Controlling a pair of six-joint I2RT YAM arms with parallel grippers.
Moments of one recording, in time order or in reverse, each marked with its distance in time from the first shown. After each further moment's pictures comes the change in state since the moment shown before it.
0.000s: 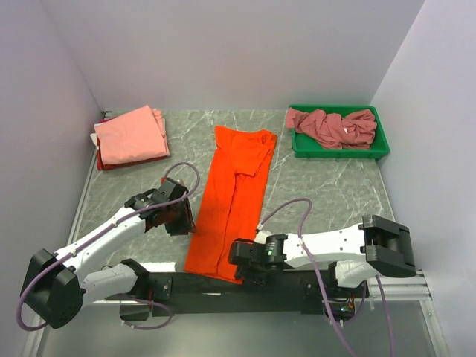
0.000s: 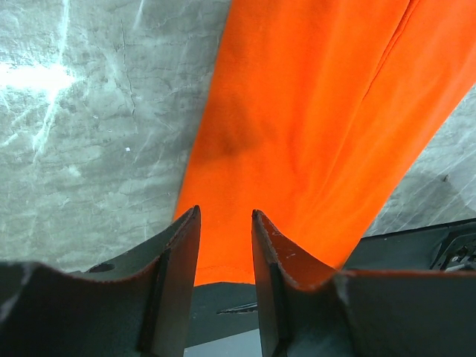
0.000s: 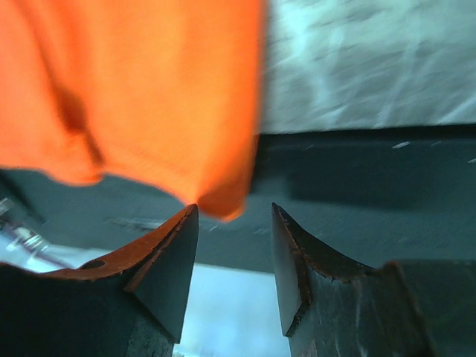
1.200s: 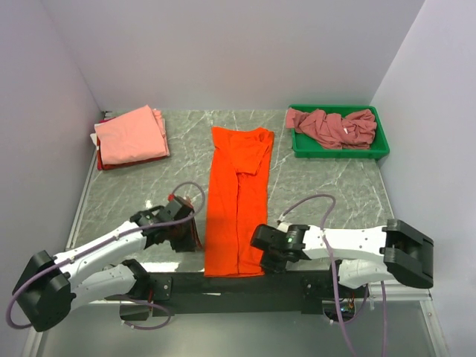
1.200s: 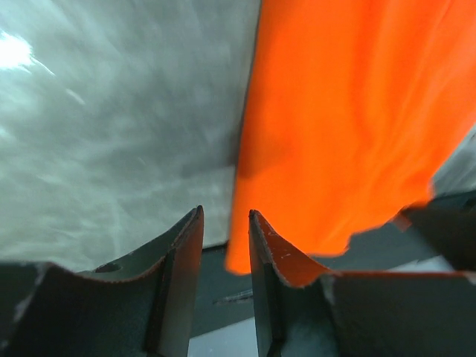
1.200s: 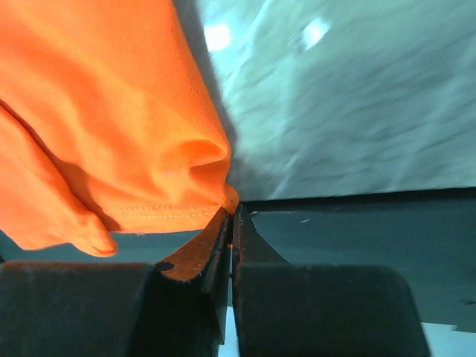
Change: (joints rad) left arm -0.126 -0.068 -0.139 0.073 0.026 -0.119; right arm -0.183 -0.145 -0.164 -0.046 -0.025 -0.124
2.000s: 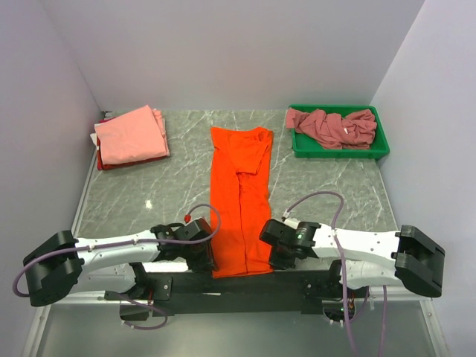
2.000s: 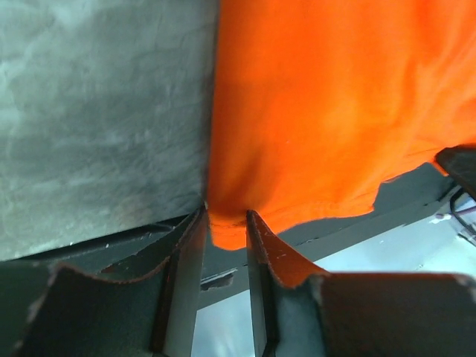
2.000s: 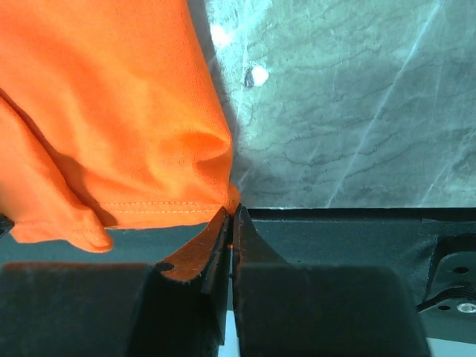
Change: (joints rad) left arm -0.346 0.119 -0.122 0.254 0.042 -0.373; right arm -0.113 -0.109 -0.050 -0.058 -0.008 -0.206
